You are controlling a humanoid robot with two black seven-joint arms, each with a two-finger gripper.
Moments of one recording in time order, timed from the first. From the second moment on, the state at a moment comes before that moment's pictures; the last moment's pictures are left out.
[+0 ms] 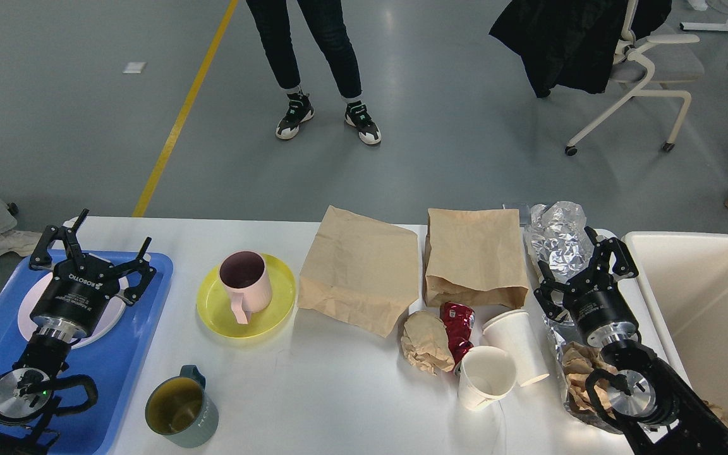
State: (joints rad) left arm -0.24 0.31 -1.36 -0.84 0.03 -0.60 -0.06; right arm 0.19 -0.14 1.35 0.91 -0.56 0.25 0.26
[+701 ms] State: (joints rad) left arm -0.24 0.31 -1.36 -0.84 0.03 -0.60 -0.07; right arm 0.19 -0.14 1.35 0.91 -0.56 0.25 0.26
